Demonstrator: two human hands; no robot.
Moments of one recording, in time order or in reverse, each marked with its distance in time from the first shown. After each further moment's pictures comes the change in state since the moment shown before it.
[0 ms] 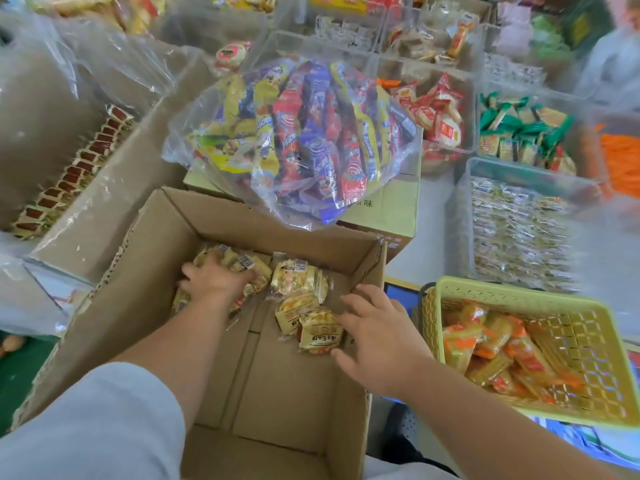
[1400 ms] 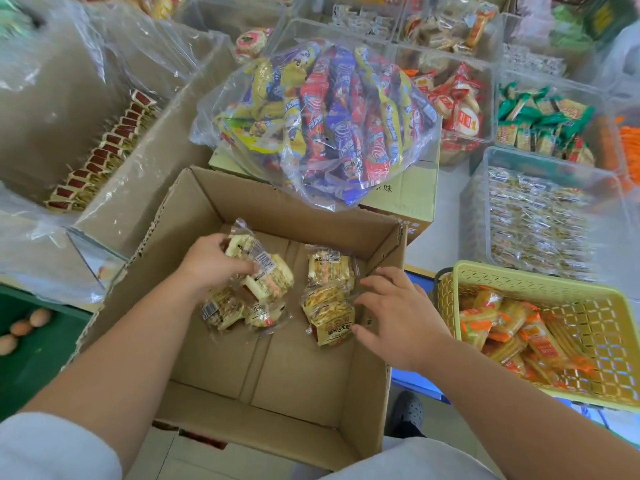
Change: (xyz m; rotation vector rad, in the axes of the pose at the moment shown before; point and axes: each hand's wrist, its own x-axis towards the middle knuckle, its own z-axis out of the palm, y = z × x) left_hand -0.018 -0.035 -0.069 -0.337 -0.251 0.290; right_hand -0.002 -0.002 0.003 -0.022 0.014 0.046
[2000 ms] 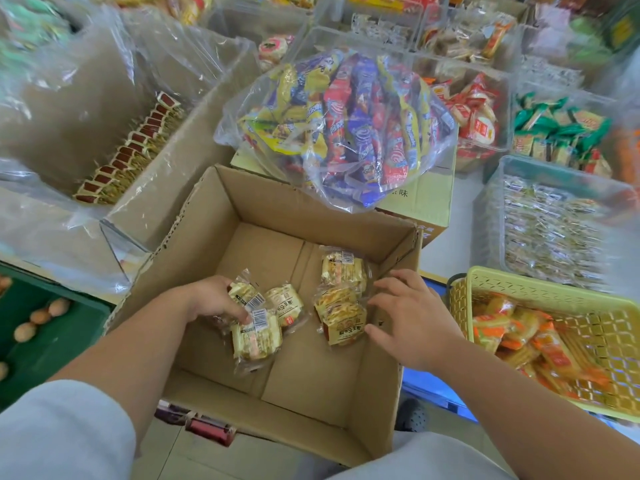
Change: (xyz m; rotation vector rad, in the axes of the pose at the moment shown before) left_hand -0.012 -0.052 -0.020 0.245 -0.469 -0.149; right_hand 0.001 -0.001 0.001 -0.020 0.013 -0.006
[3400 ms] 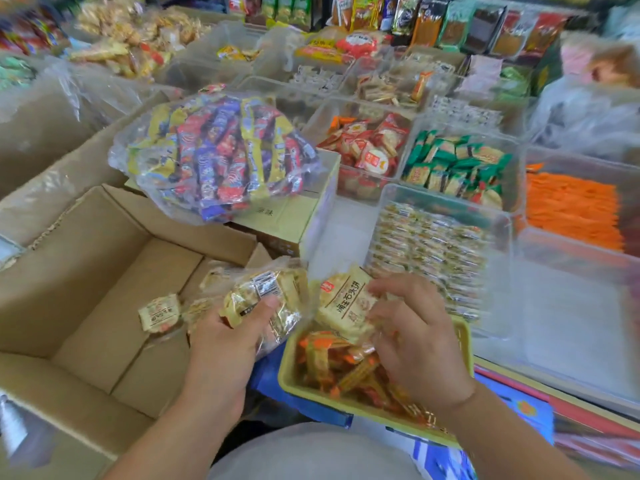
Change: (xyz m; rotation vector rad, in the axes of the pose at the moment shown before) left_hand -0.156 0.282 0.312 -0.996 0.642 0.388; right_hand -0.131 0.239 -0.049 0.467 0.907 -0.463
